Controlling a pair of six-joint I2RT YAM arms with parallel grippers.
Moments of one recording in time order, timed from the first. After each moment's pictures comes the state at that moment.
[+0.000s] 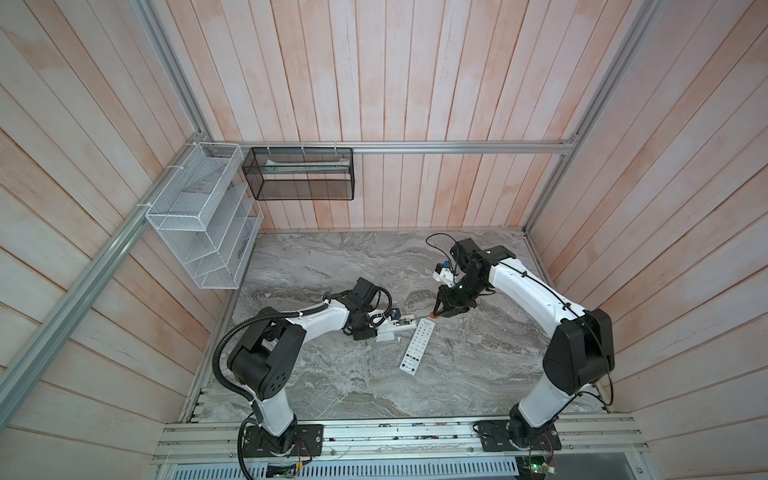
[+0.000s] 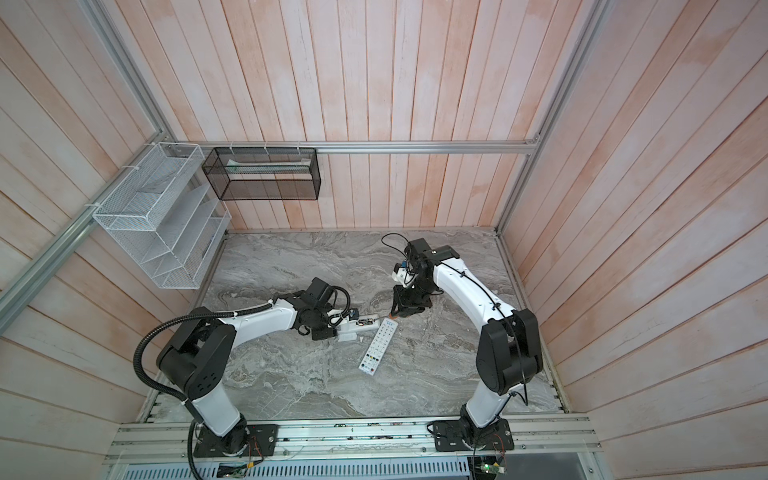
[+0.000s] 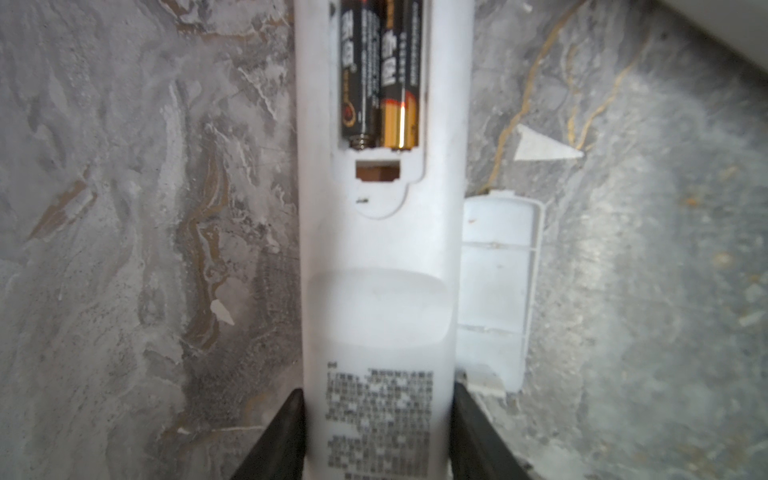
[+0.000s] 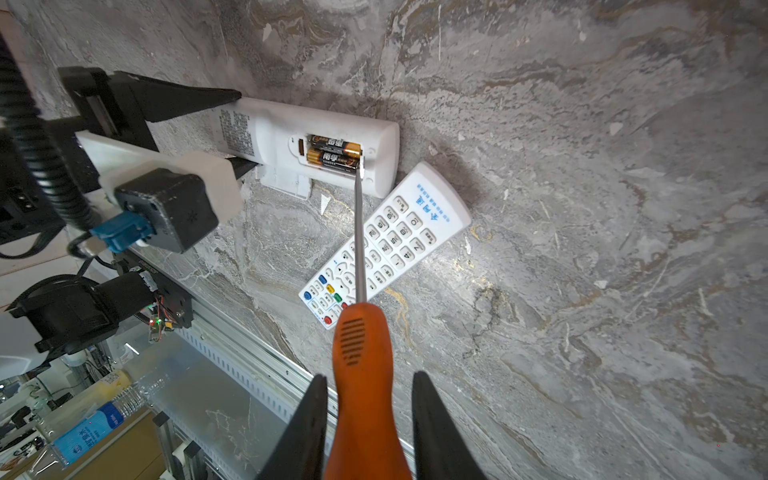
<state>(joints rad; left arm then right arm) -0.59 1.76 1.02 -0.43 0.12 0.87 0.42 1.70 1.46 -1.20 -0.44 0.16</state>
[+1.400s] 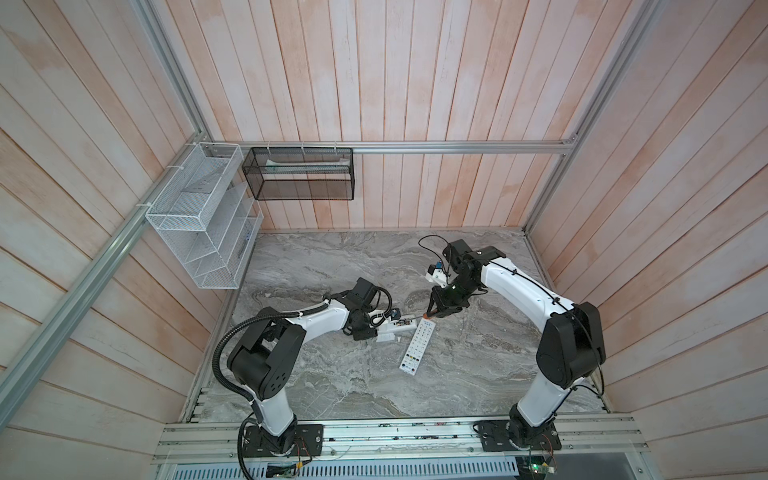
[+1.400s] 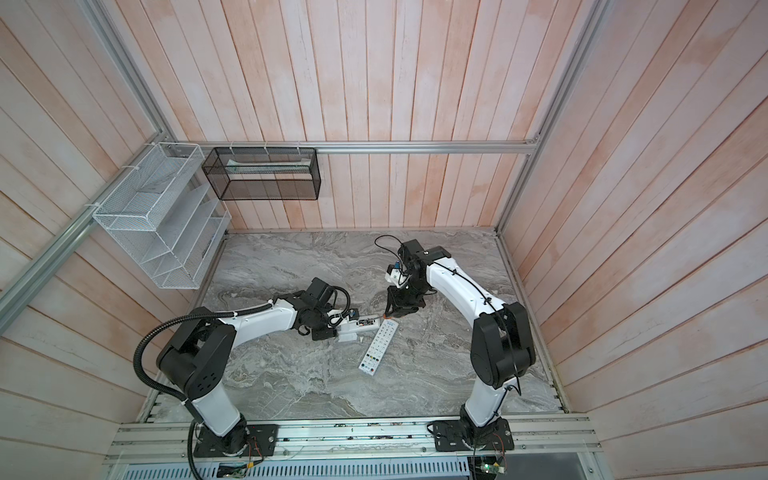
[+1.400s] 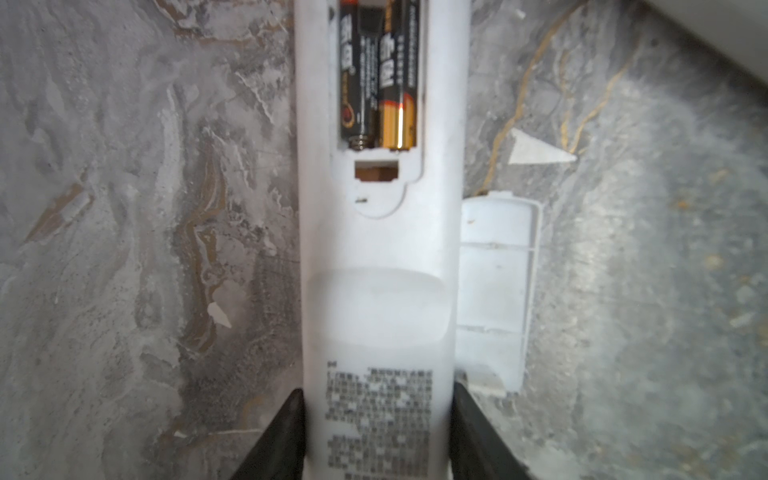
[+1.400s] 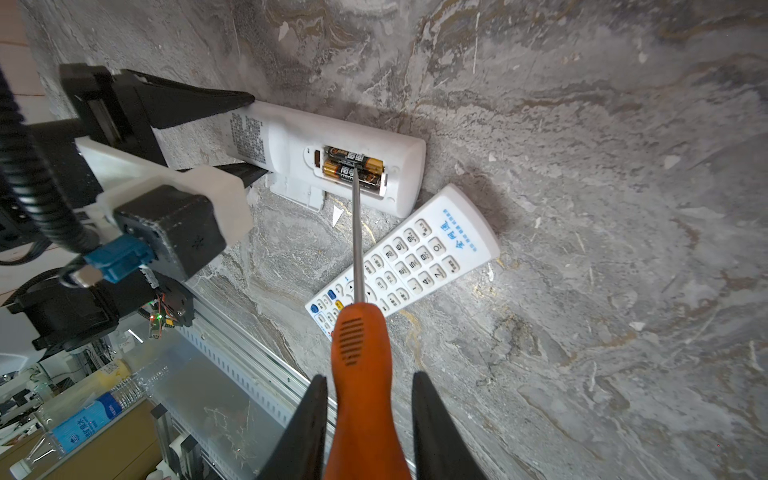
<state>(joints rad) -0.59 1.76 1.02 -0.43 0.13 0.87 0.44 1.75 1.47 -1.16 -0.46 0.15</state>
